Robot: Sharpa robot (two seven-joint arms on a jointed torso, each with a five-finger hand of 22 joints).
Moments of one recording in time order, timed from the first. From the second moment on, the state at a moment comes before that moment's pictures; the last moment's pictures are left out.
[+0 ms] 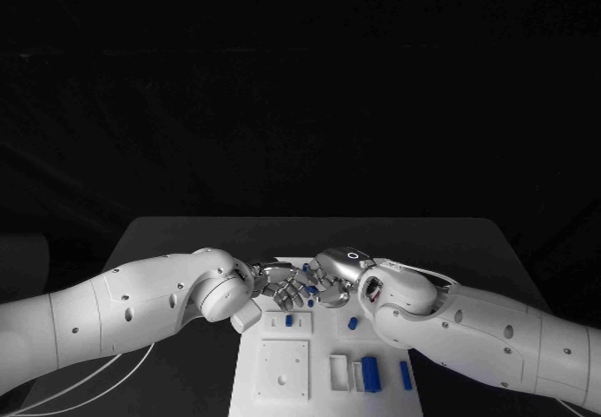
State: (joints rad) left arm 1.22 -0.70 -0.09 1.42 -0.43 -0.11 -0.35; left_hand 0.74 -0.02 0.49 -0.28 0.06 0.93 0.15 0.18 0.61 1.08 0.07 0.45 0.47 0.81 0.04 1.09 0.47 0.06 0.53 -0.05 1.22 0.69; right arm 1.12 -0.54 -0.04 1.42 -1.68 -0.26 -0.24; right_hand 1.06 -0.13 0.83 -0.26 0.05 1.03 0.06 0.29 0.54 0.97 -0.03 1.25 0.85 1.22 -0.12 1.23 0.95 0.21 1.23 -0.06 0.94 1.31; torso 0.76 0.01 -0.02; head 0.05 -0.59
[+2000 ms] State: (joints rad) left arm 1.22 -0.68 -0.09 1.40 -0.38 -0.16 -0.35; left_hand 0.98 0.08 0.48 -0.29 0.07 0.98 0.12 0.23 0.59 1.16 0.04 0.45 0.42 0.87 0.01 1.13 0.47 0.06 0.56 -0.05 1.22 0.71; right arm 1.13 -0.53 -0.03 1.43 -1.70 -0.26 -0.29; right_hand 1.07 -0.14 0.84 -0.25 0.05 1.04 0.05 0.29 0.54 0.98 -0.02 1.25 0.85 1.23 -0.13 1.23 0.95 0.22 1.23 -0.06 0.94 1.31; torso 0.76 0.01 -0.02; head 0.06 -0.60
